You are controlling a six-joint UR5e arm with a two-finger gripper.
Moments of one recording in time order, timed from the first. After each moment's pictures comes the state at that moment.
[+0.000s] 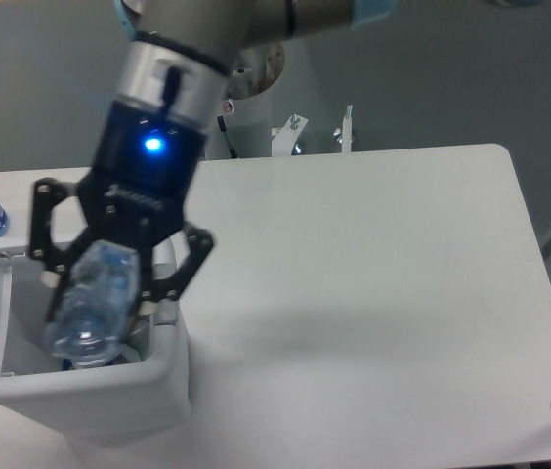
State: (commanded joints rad) arm 2.22 -1.89 -1.22 -0.75 0.99 0.04
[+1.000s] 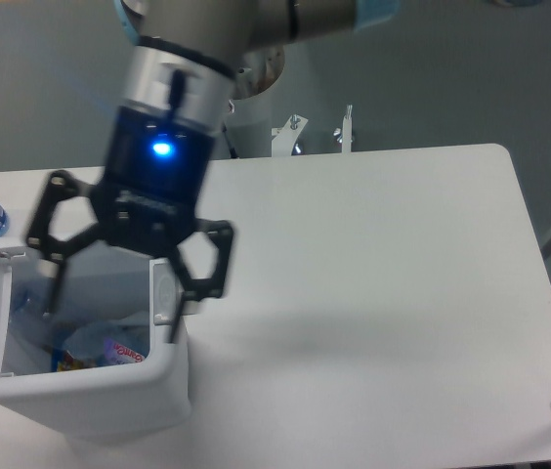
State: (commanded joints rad) arm 2.38 -1.89 -1.19 -0.75 1.09 0.08
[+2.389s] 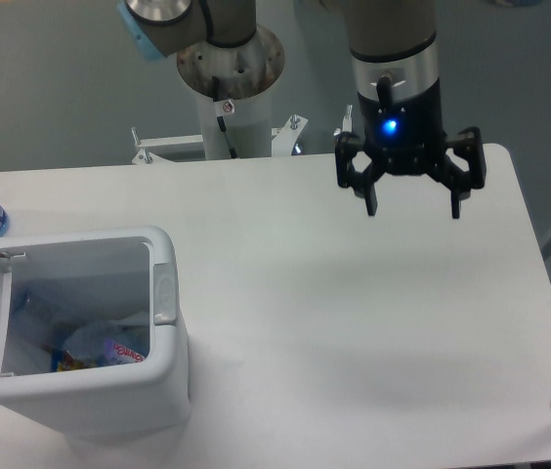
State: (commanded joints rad) arm 2.53 -1.72 -1.37 -1.24 1.66 0.93
